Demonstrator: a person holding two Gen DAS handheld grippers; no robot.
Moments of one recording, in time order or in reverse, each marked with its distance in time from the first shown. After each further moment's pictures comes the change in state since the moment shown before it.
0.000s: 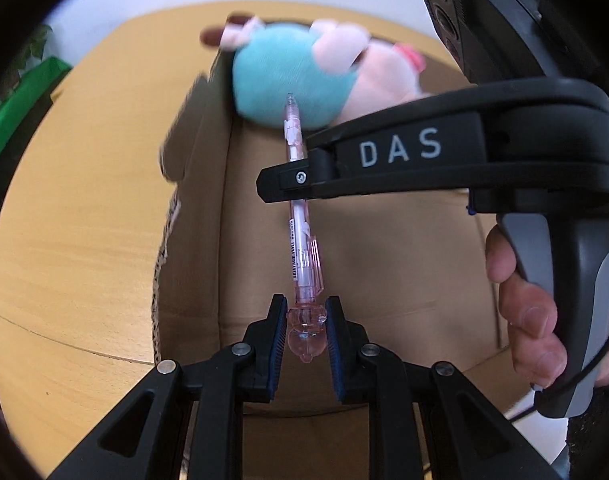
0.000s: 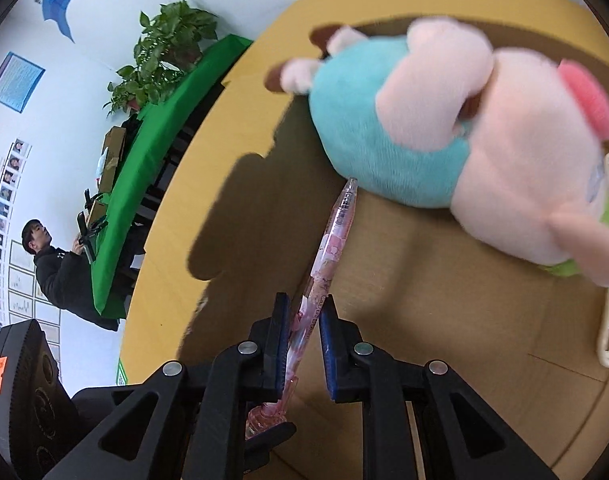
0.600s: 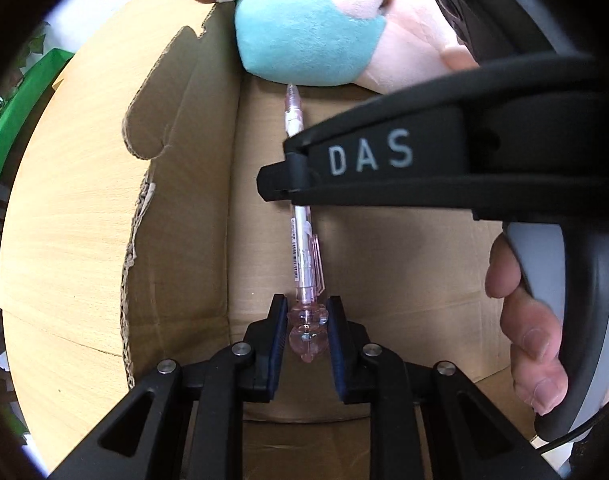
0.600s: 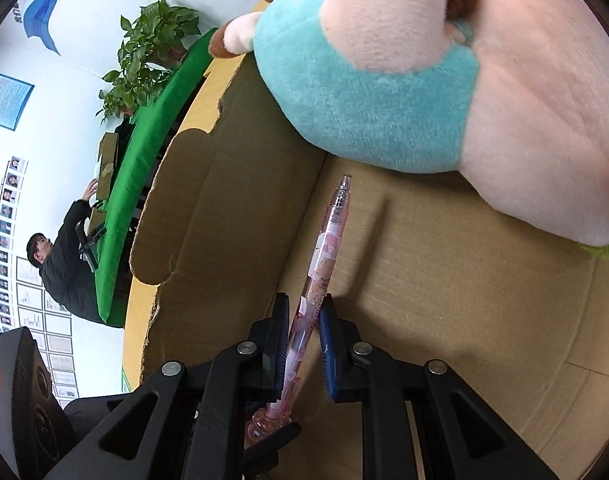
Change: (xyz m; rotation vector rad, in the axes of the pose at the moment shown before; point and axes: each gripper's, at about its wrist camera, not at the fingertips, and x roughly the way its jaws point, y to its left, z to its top) left arm 0.024 -0.003 -0.012 0.011 0.102 0.103; right arm 0.031 -0.021 0.001 0.062 0.028 0.030
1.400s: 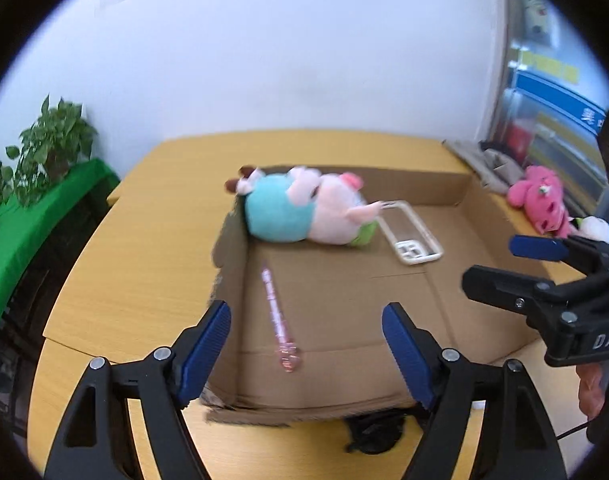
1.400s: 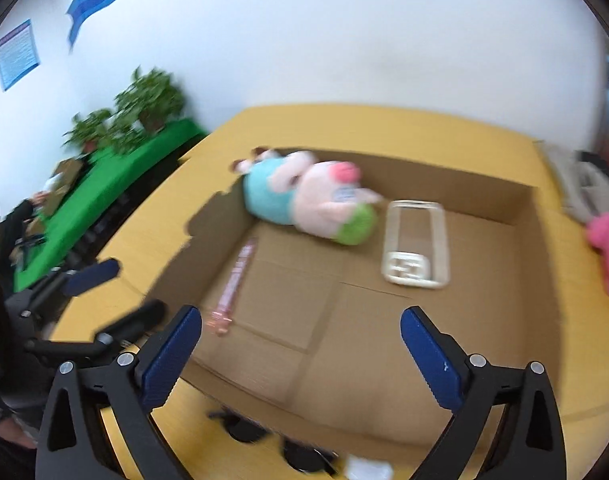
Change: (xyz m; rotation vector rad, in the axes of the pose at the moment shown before) left arm -0.132 -0.036 -0.078 0.056 -0.611 0.014; right arm -0.207 0.055 -0.167 -0.178 -0.489 -0.462
